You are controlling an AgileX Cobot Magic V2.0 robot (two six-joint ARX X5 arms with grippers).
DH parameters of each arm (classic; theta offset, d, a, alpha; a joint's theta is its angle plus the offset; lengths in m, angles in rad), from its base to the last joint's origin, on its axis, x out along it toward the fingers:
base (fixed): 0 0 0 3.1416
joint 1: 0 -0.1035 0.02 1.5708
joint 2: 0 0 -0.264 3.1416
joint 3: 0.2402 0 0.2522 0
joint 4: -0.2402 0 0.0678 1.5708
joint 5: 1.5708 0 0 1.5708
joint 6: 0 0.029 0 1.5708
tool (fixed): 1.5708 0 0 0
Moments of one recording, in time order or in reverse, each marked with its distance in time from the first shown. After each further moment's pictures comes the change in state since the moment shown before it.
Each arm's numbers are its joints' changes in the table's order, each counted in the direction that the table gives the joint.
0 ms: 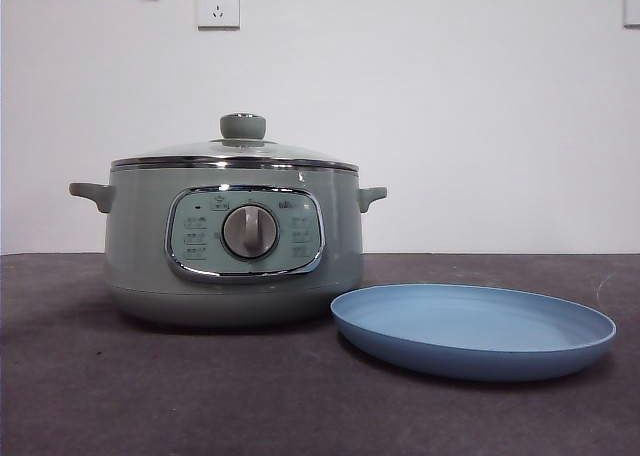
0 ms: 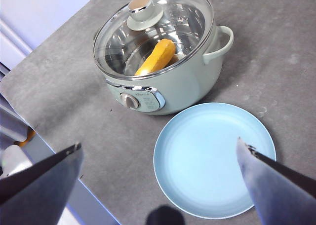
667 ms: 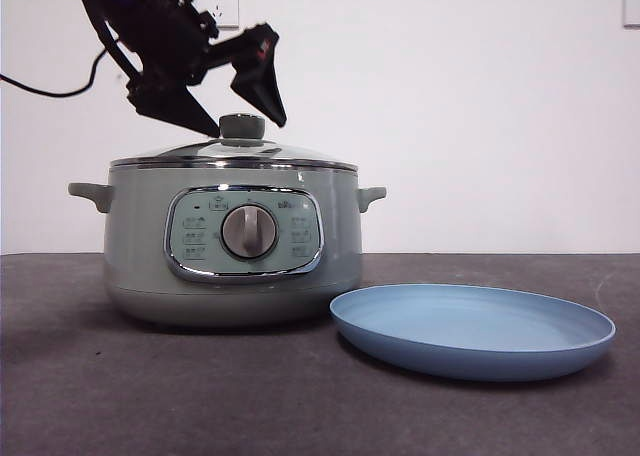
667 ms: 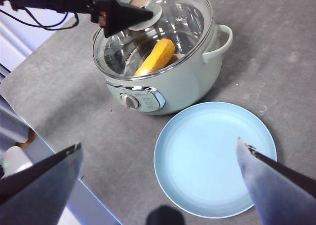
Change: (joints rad) left arm 0.134 0.349 0.032 0.102 -0.246 0.097; right arm 0.000 0.000 0.000 0.000 0.000 0.009
